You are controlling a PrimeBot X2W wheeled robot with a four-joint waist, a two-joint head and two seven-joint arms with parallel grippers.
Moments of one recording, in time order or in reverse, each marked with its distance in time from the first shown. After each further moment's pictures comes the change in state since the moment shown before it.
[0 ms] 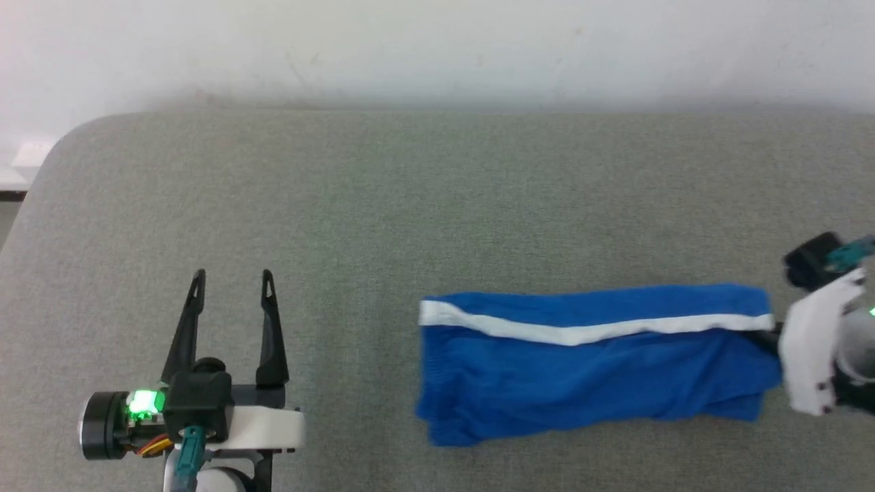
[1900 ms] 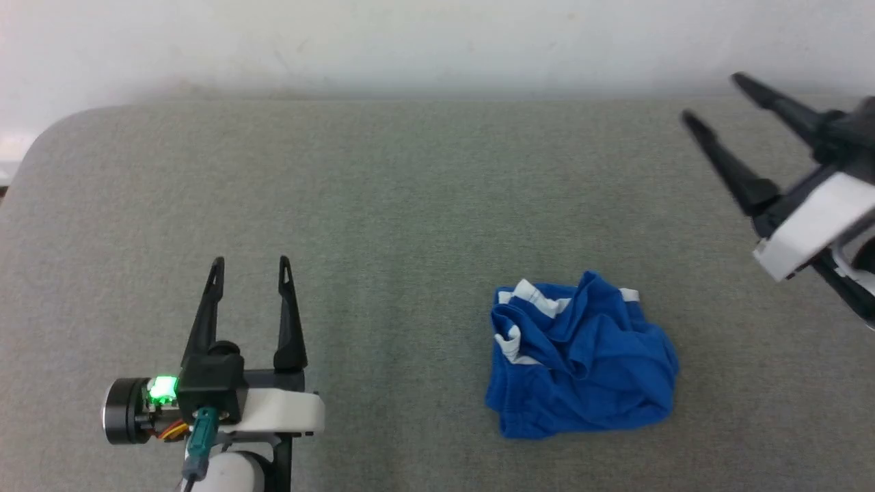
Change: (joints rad) left arm -0.043 -0.081 0.018 0.042 0.011 -0.043 0.000; right arm -0.172 0.097 -0.171 -0.144 -0.358 0.001 -0.502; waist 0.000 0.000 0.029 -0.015
